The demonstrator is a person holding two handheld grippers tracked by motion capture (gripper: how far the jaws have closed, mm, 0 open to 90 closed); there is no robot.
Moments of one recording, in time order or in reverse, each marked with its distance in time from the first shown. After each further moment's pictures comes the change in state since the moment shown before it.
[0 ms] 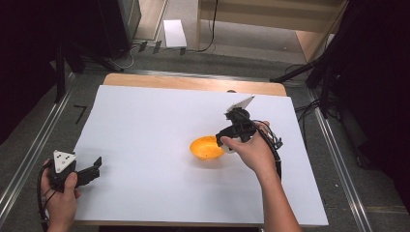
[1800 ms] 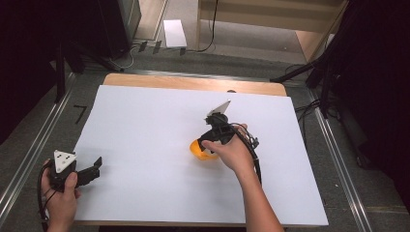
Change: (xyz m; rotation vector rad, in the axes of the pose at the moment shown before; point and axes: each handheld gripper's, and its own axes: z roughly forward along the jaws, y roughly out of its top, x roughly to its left) left arm 0.000 0.000 0.000 0.003 -0.003 0.004; right arm 0.038 0.014 0.048 0.067 0.023 -0.054
